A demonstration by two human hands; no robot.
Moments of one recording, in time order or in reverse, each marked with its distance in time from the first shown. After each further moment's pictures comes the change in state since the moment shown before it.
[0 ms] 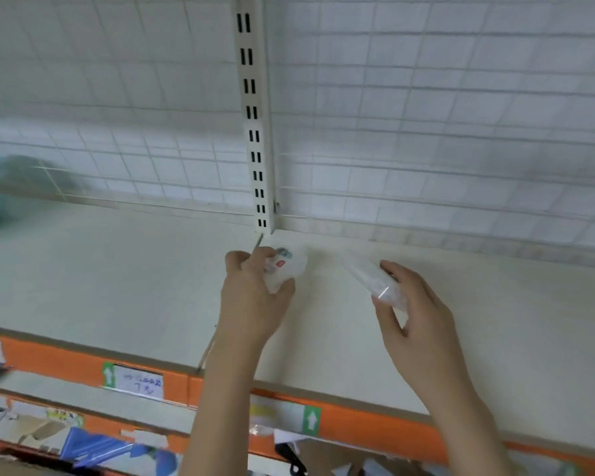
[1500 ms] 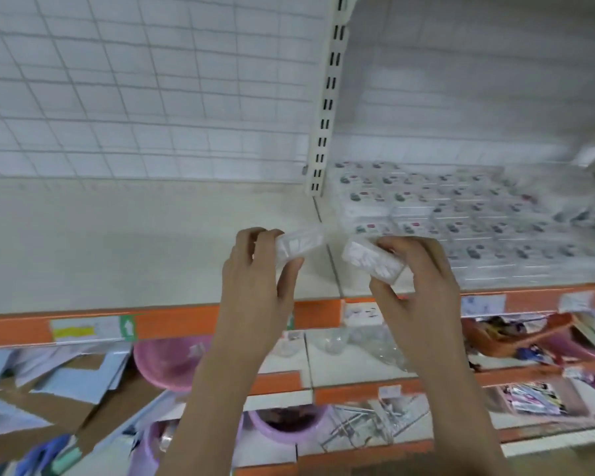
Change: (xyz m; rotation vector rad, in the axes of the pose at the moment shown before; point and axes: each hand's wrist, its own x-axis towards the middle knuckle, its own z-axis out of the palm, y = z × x) left_hand -0.340 0.511 0.368 -0.147 -0.008 0.555; right_hand -0.176 0.350 -0.587 -0.211 0.278 0.028
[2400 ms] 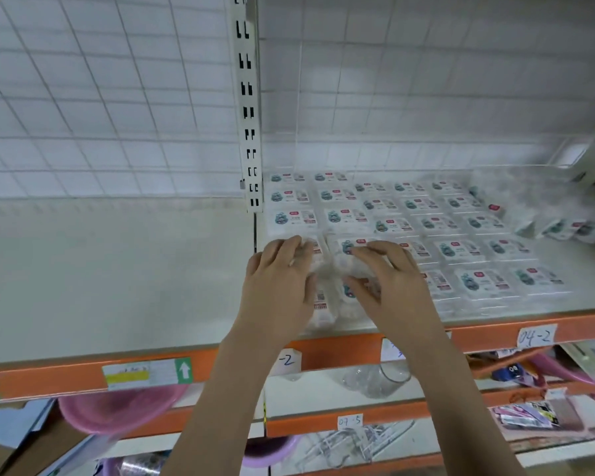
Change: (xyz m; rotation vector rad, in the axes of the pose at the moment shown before) left_hand 0.055 0.066 0.146 0.371 -0.265 0.126; right_hand 0.055 0.167 -0.022 -0.259 -0.159 -0.136
